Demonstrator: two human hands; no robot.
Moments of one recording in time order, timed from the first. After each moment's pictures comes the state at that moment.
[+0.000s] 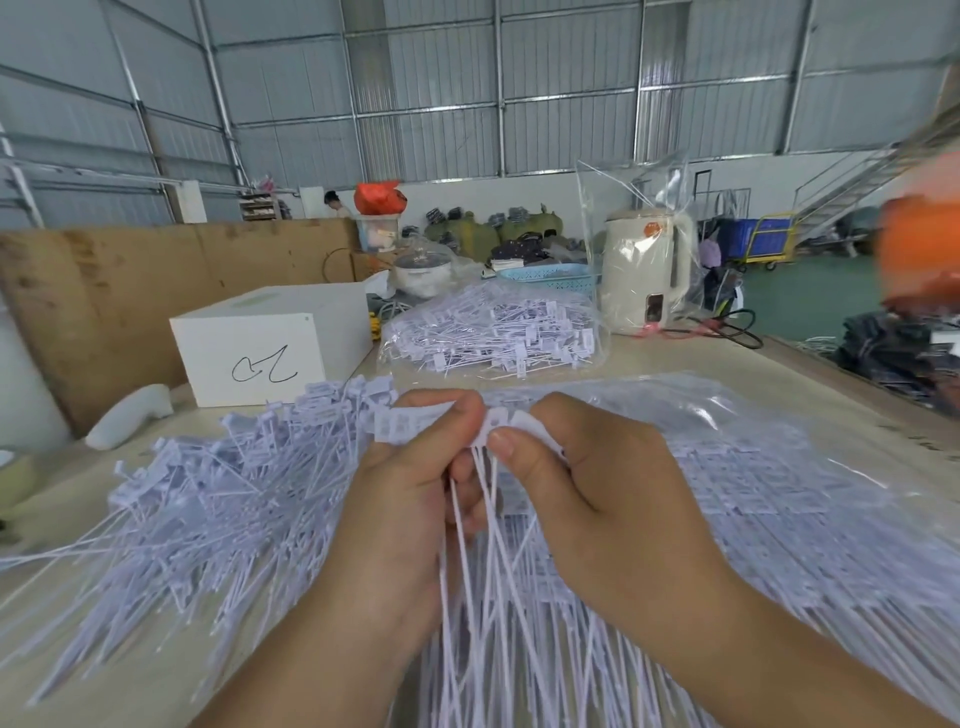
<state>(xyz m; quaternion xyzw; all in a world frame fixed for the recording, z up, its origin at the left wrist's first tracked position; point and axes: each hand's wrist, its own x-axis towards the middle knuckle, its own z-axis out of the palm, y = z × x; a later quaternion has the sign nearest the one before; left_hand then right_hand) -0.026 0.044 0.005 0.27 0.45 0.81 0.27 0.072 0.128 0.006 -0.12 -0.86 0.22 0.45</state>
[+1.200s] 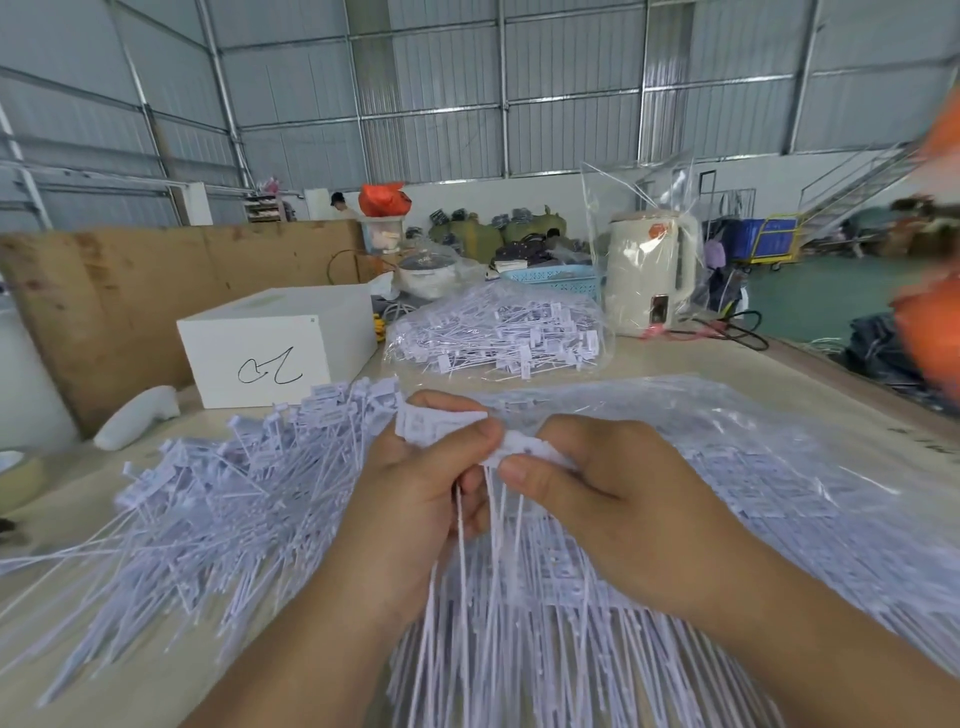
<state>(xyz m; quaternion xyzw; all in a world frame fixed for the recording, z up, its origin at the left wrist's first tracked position) -0.034 0.044 0.009 0.33 0.49 0.77 0.24 0.080 0.150 0.007 -0.10 -0.90 0.28 0.33</state>
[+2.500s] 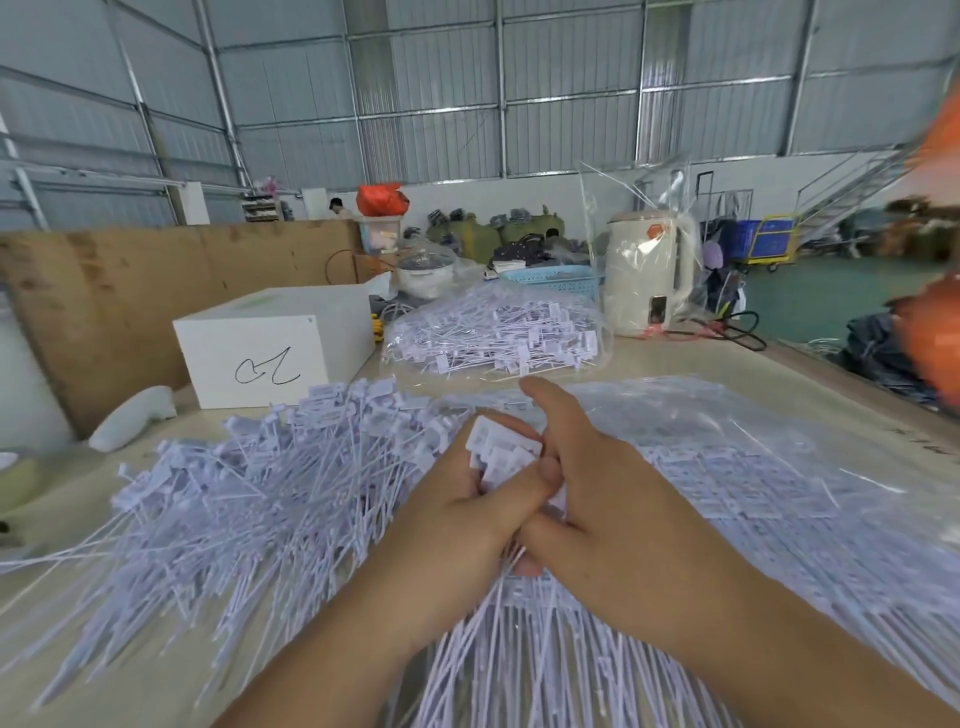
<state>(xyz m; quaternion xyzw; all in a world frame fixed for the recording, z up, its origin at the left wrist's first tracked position) -0.032 0.049 -0.007 0.48 0.57 0.61 0.26 0.076 0.147 -0.003 -0.11 -0.91 0.26 0.29</state>
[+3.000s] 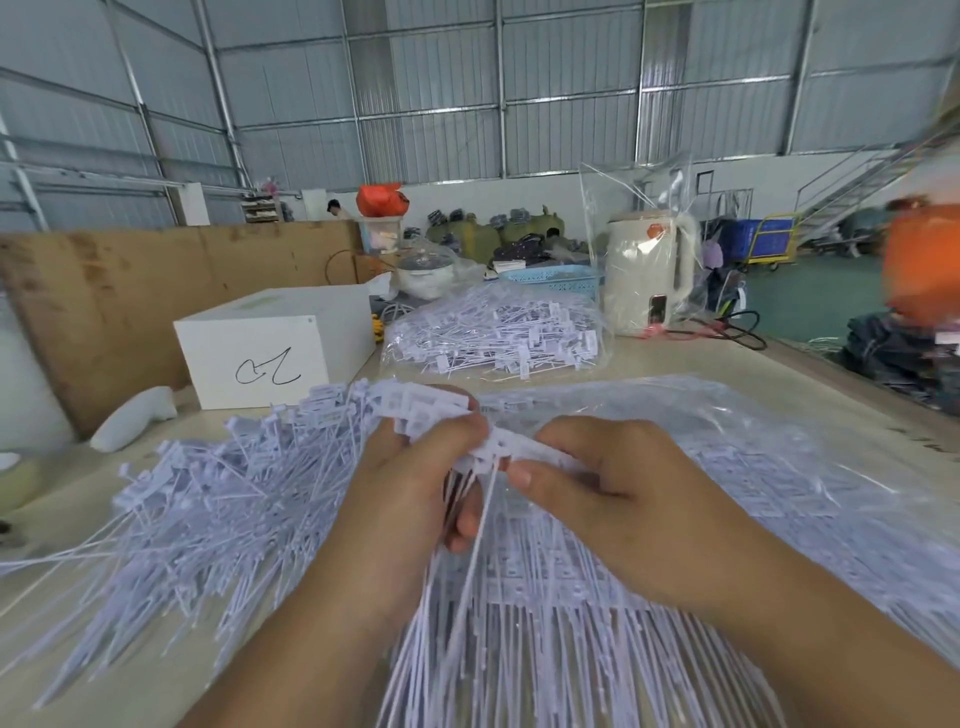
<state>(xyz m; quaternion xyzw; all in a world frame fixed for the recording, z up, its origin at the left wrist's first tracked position) -0.042 0.042 0.006 0.34 0.54 0.75 0.19 0.082 0.160 0.005 -0.08 -0.90 0.31 0.30</state>
